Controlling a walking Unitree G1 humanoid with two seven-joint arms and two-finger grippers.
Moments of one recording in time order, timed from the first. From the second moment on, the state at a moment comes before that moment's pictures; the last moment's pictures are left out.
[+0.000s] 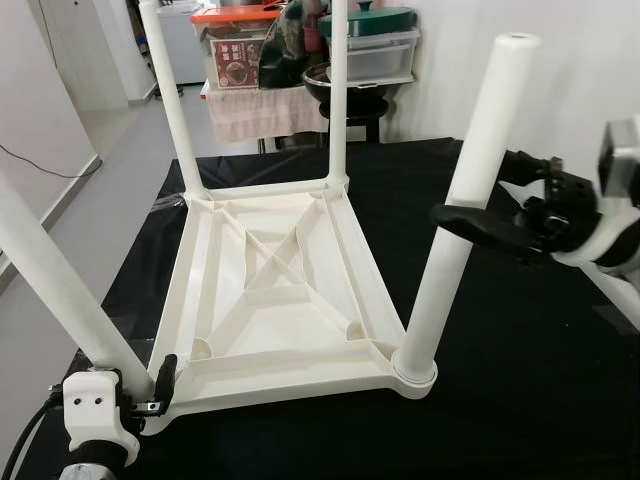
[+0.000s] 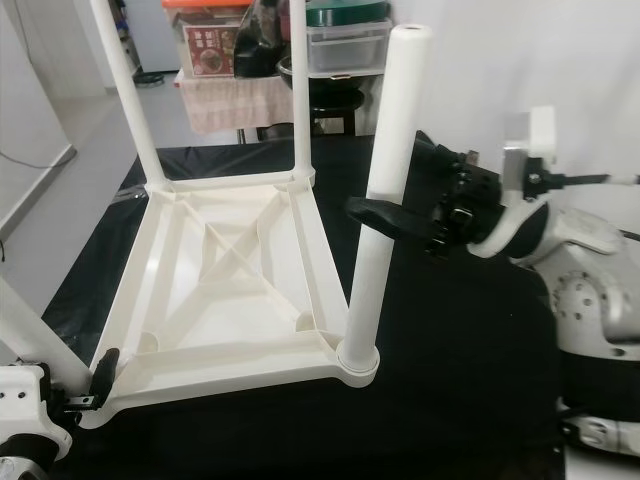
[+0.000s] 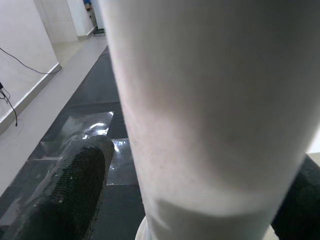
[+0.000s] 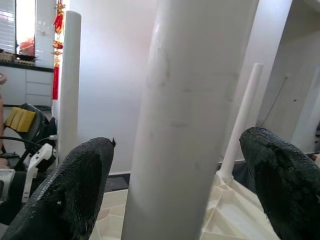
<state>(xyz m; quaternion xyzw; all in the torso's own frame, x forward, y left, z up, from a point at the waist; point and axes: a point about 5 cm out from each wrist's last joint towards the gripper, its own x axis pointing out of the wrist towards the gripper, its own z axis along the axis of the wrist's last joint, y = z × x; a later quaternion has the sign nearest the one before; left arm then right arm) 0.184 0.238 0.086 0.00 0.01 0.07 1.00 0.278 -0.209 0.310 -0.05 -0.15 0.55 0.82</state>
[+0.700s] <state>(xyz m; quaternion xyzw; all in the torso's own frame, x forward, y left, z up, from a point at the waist) 0.195 0.233 0.090 0.00 -0.01 0.06 1.00 0.280 -0.190 0.302 -0.03 -0.14 0.57 0.81</state>
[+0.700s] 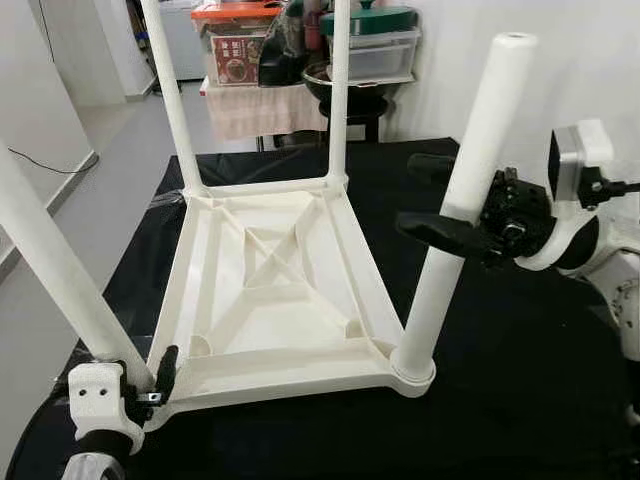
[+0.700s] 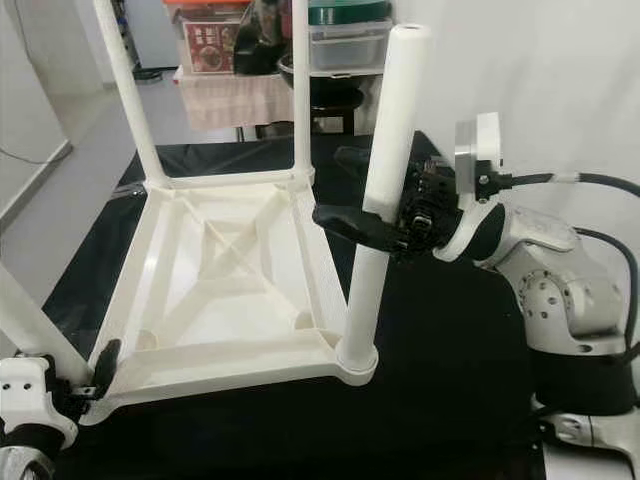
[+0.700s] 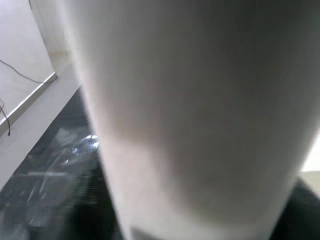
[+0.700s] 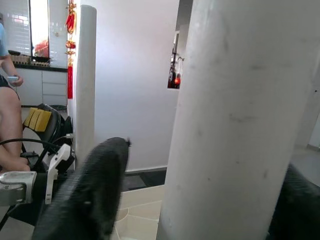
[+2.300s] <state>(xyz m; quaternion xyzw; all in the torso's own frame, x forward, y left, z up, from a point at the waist) 0.306 0.254 0.361 0.28 -0.17 -0.14 0.93 0.341 -0.179 0.222 0.26 -0.01 0.07 0.96</state>
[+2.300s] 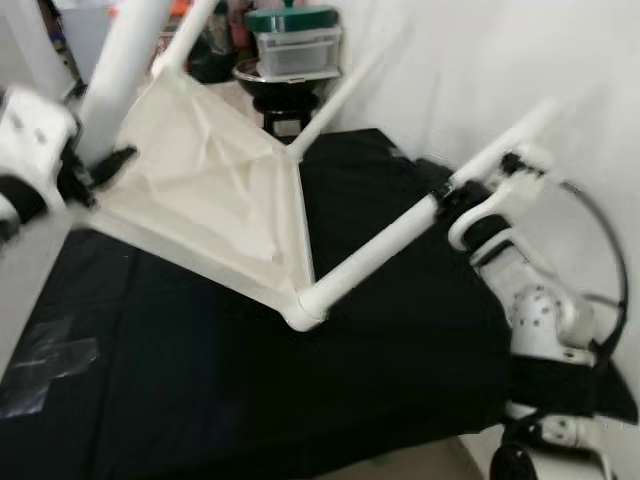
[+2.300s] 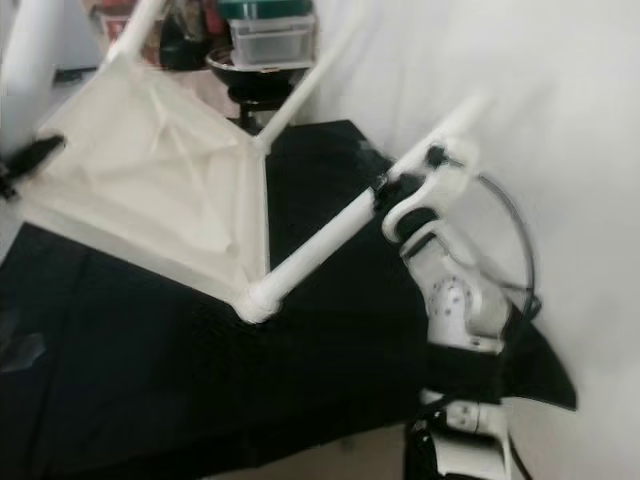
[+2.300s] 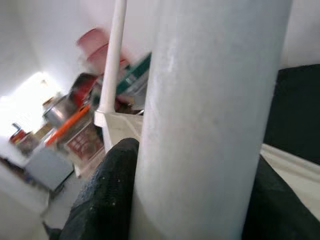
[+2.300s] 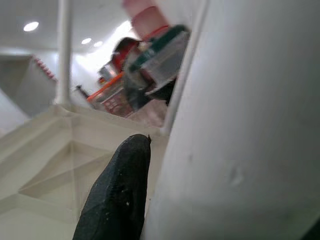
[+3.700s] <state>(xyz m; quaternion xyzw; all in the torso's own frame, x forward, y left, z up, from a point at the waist) 0.284 0.095 0.437 0.15 -0.32 -0.54 0.76 0.368 -0.123 0.123 0.32 0.23 -0.07 0.92</state>
